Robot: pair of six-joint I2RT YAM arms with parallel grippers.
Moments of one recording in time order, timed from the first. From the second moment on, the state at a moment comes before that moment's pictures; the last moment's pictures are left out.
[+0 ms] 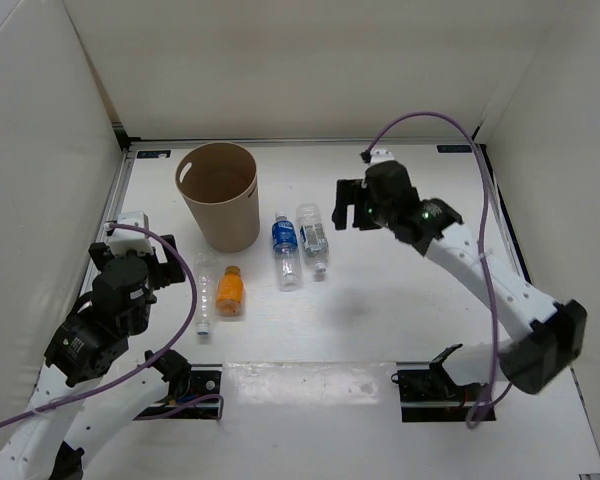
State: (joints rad) left arm -0.60 0.53 1.03 -0.89 -0.73 -0.21; right arm 0.70 1.31 1.30 -0.63 0.17 0.38
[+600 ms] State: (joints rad) left arm -0.60 0.53 1.03 -0.89 -0.74 -0.21; right arm 0.59 2.12 1.89 -0.89 -0.15 0.39
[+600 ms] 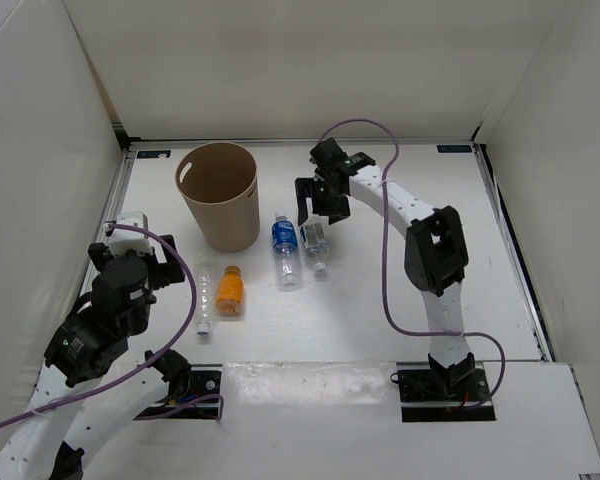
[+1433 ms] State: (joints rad) left arm -0.60 0.52 1.03 -0.89 -0.74 -0.21; right arm 0.60 2.20 1.91 -1.04 -0.09 0.43
